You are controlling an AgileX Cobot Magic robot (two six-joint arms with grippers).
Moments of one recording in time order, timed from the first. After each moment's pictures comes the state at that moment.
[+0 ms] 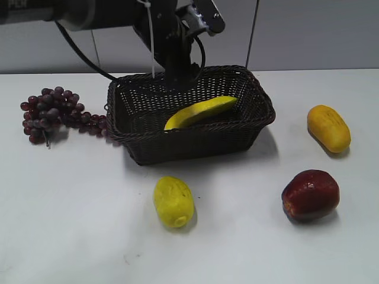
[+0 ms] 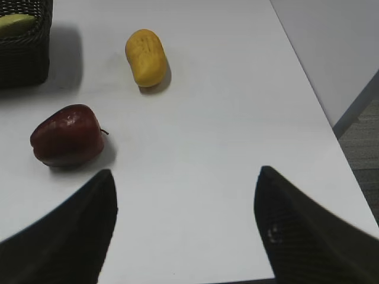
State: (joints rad) left arm -0.67 2.16 -1.84 0.27 0.71 0.36; right arm 0.05 -0.01 -0.50 -0.06 1.04 0.04
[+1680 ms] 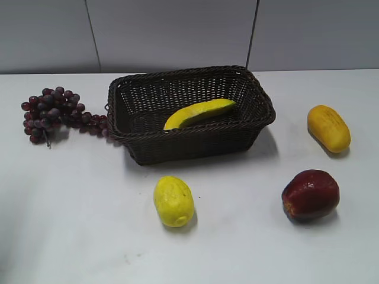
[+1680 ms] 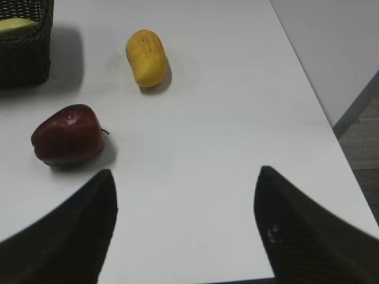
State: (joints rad) left arm 0.01 1.35 -1.07 -0.05 1.22 0.17; right arm 0.05 -0.01 -0.50 -0.06 1.04 0.04
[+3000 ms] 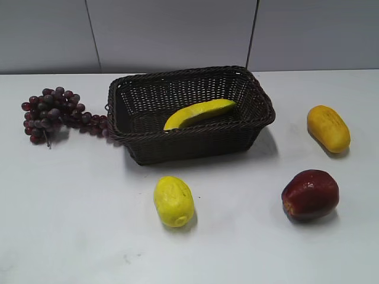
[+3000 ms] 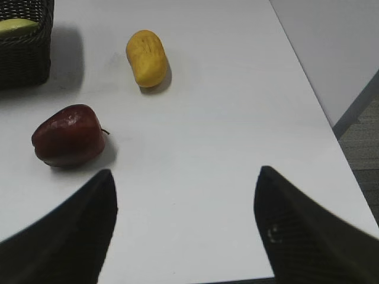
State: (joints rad) left arm 0.01 0.30 -0.49 -0.13 1.09 0.17; right arm 0.05 -0.01 -0.50 -0.06 1.04 0.04
